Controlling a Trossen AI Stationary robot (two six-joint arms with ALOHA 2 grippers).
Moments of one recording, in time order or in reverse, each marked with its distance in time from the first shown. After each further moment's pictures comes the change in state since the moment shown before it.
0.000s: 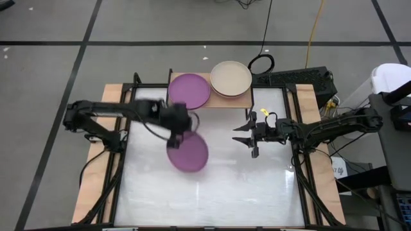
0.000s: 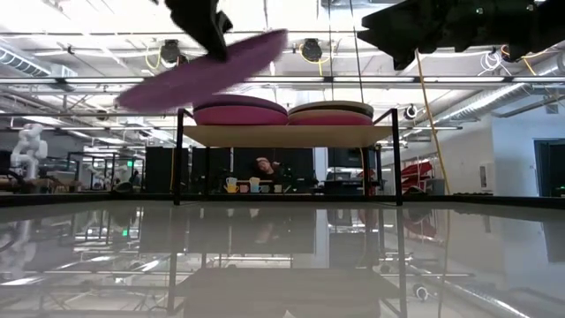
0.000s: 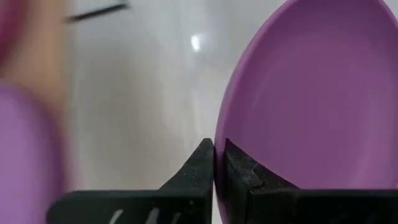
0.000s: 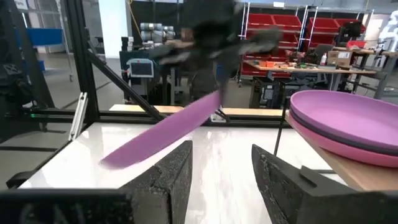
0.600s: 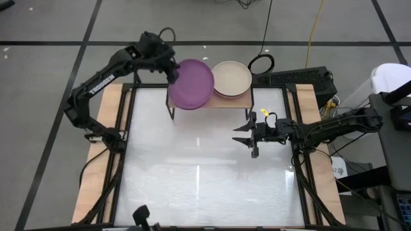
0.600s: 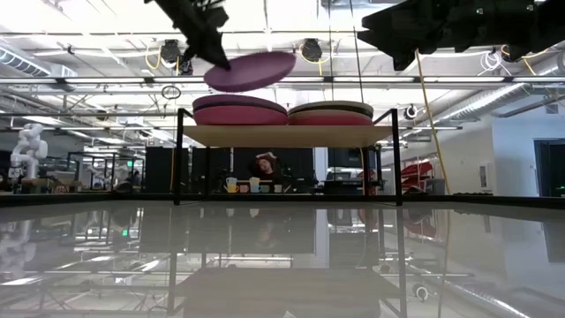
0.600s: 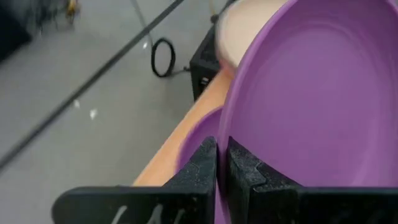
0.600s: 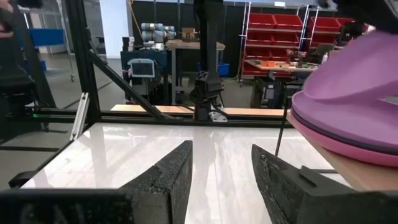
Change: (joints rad) left arm 0.732 0.029 0.264 0.080 0.188 -0.081; right arm 0.000 0.000 0.000 -0.001 -0.004 0.004
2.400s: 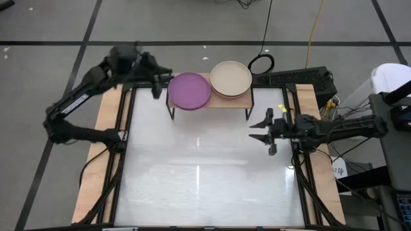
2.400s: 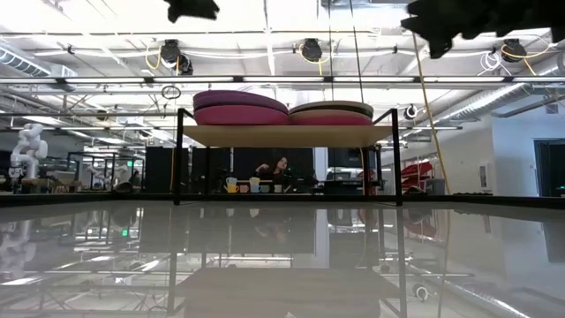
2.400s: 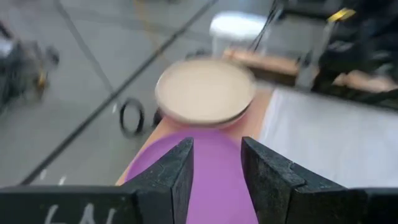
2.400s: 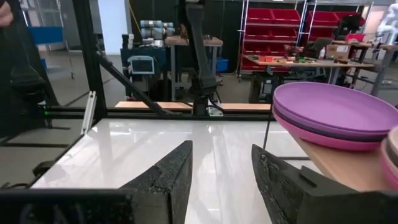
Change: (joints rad) left arm -0.105 -0.279 -0.132 0.084 0.096 -0.006; right arm 0.000 -0.396 0.000 -0.427 0.004 0.013
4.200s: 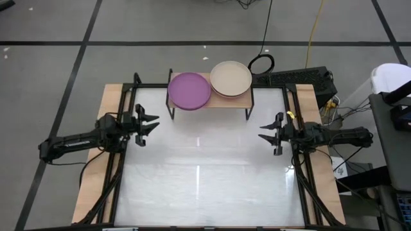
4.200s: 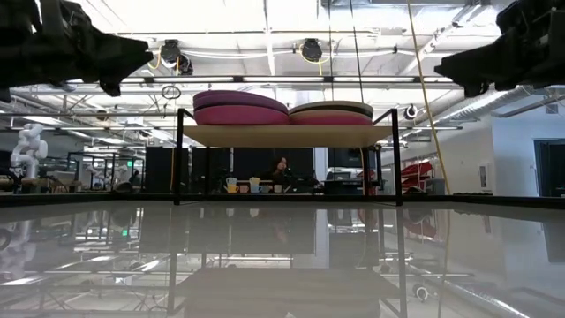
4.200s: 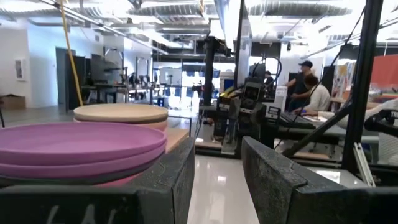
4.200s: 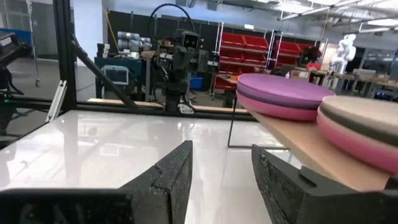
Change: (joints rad) left arm -0.358 -1.032 -1.486 1.143 -0.097 -0.205; right arm 0.000 -0.577 -0.335 -0.154 0.102 -0.103
